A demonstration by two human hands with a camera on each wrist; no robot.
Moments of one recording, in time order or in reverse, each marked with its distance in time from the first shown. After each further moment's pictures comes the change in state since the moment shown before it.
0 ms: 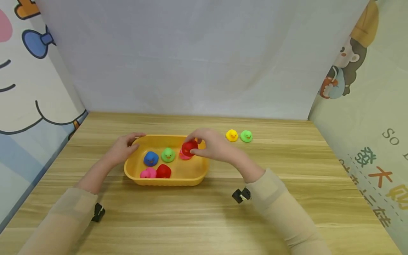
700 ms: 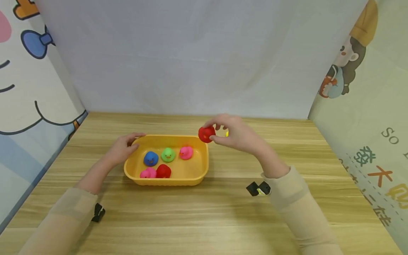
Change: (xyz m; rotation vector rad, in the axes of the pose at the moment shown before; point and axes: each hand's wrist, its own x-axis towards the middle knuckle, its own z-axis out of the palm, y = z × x) left_hand -0.003 0.007 -0.002 -0.009 0.001 0.001; right_hand -0.031 0.007 -0.055 0.043 0.148 -0.035
